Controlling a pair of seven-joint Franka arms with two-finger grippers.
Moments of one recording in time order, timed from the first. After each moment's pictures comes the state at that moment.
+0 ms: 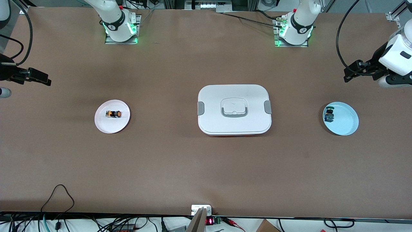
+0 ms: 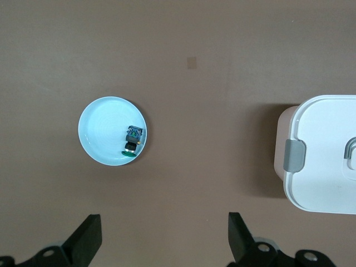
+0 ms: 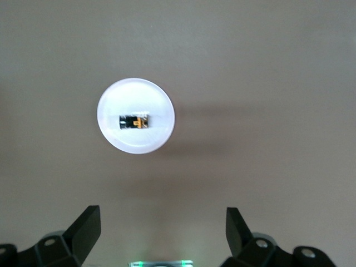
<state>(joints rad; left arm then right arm) -0.04 -0.04 0.00 -1.68 0.04 1.59 -0.12 0.14 0.08 -0.20 -1.56 -0.05 1.51 -0.05</state>
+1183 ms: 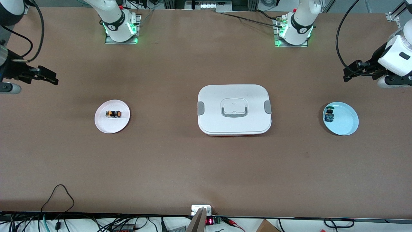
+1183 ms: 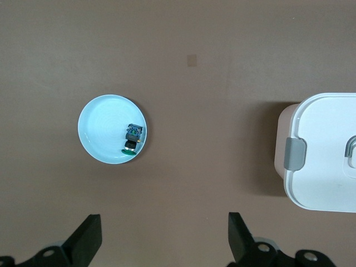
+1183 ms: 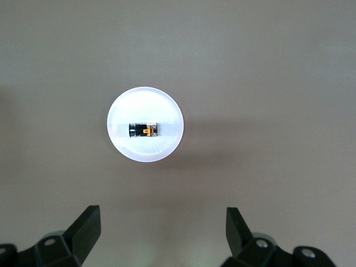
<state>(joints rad) -0.04 -0.04 0.00 -1.67 0.04 1.59 -0.12 0.15 0.01 -0.20 -1.67 -0.02 1.61 -0.02</state>
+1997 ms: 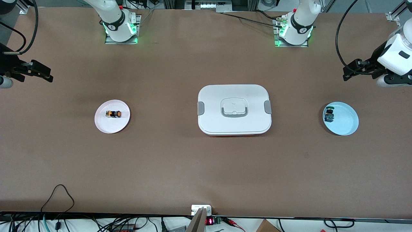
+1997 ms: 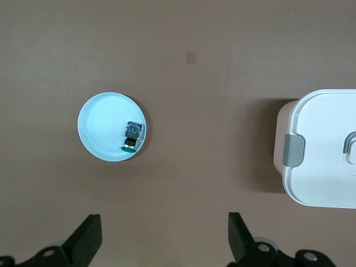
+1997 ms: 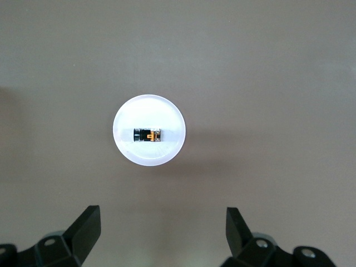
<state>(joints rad) -0.04 -0.04 0.00 -1.66 0.04 1.57 -0.12 0.16 0.00 -0.19 -1.63 -0.02 1.60 -0.04</state>
